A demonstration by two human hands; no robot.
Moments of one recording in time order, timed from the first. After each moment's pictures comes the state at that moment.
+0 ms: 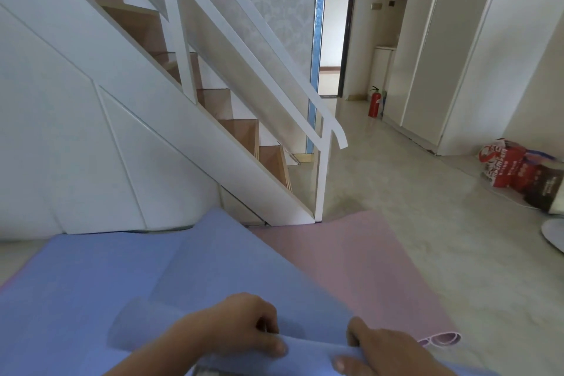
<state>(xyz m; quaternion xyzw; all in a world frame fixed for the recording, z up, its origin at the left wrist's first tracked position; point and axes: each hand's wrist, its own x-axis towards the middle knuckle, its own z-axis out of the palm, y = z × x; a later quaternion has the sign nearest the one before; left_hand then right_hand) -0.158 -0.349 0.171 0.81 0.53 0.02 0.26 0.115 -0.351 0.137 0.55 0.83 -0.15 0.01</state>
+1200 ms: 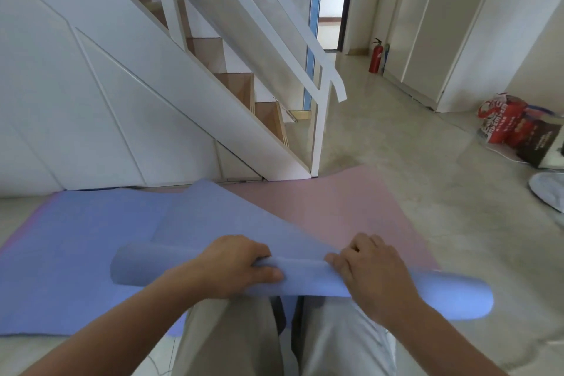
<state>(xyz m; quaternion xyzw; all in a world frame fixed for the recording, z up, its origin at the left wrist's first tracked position) -0.155 -0.374 0.170 0.82 0.55 -0.01 0.15 0.105 -0.371 0.130 0.50 0.86 0.06 -0.11</state>
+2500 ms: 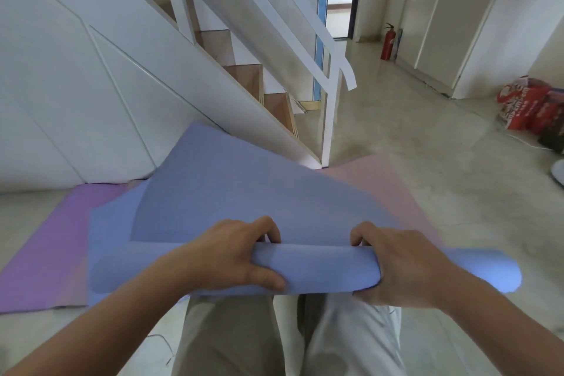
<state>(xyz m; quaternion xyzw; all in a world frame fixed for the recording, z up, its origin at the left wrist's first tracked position) -0.168 -0.403 0.202 0.82 0.54 0.03 0.17 0.131 -0.378 0.175 0.47 0.88 -0.09 -0.03</state>
